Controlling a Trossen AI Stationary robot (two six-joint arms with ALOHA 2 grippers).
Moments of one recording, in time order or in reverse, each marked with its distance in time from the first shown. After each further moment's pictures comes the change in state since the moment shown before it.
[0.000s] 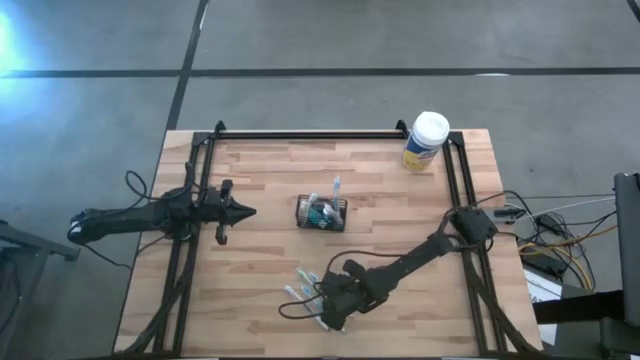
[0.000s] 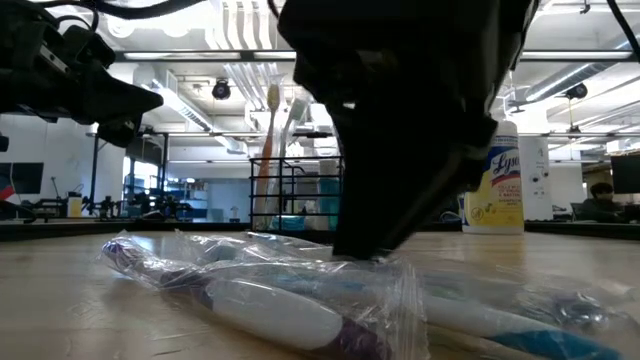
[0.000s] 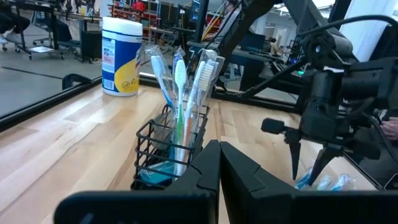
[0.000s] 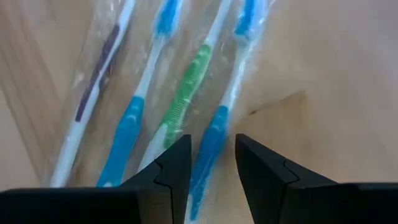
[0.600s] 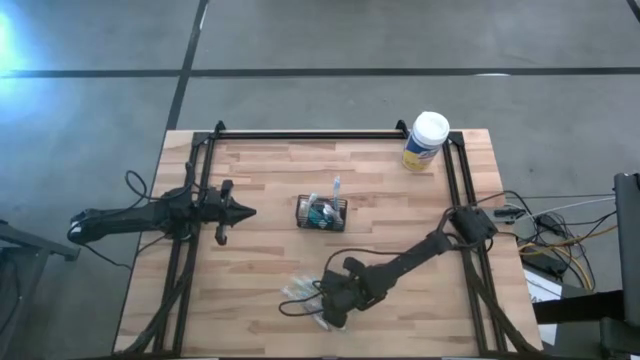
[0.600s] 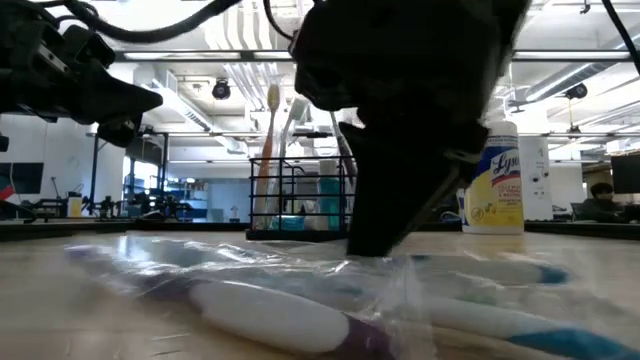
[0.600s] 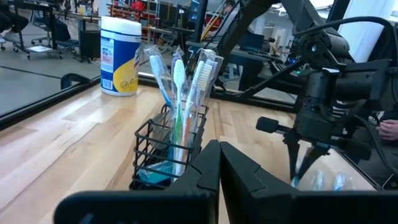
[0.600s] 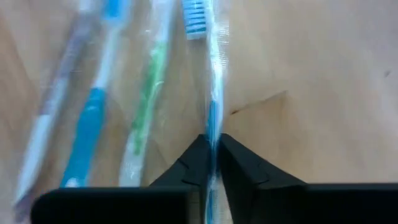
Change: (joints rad) left arm 0.000 0.000 0.000 -0.001 0.004 -0.002; right arm -0.020 -0.001 -0.001 -0.036 -0.010 -0.055
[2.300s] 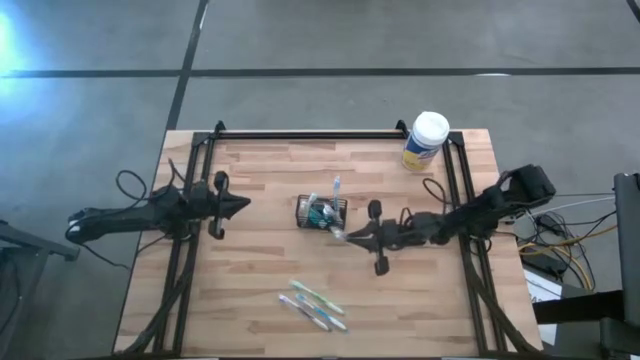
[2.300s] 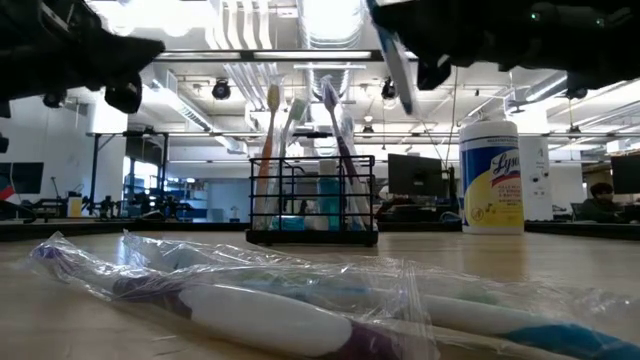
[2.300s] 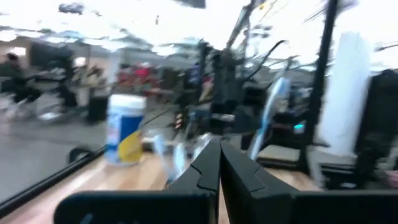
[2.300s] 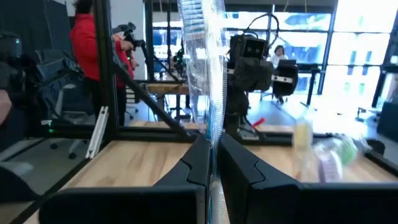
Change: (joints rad) left arm -0.003 0.038 0.001 0.310 -0.036 0.044; right arm -0.209 -0.630 -1.078 1.780 -0.067 -0.907
